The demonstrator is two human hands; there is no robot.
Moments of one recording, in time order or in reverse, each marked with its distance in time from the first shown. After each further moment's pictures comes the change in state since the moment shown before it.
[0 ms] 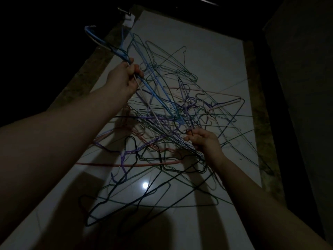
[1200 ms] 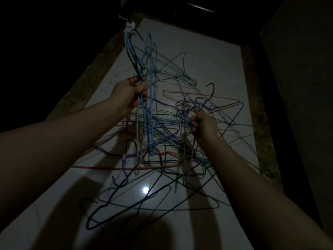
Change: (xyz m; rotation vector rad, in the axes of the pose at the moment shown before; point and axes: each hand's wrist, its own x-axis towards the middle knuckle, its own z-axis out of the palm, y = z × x) left_hand -0.029 -0.011 -0.012 0.555 -0.110 0.064; right_hand 0.048 -0.030 0.023 0.400 0.331 0.113
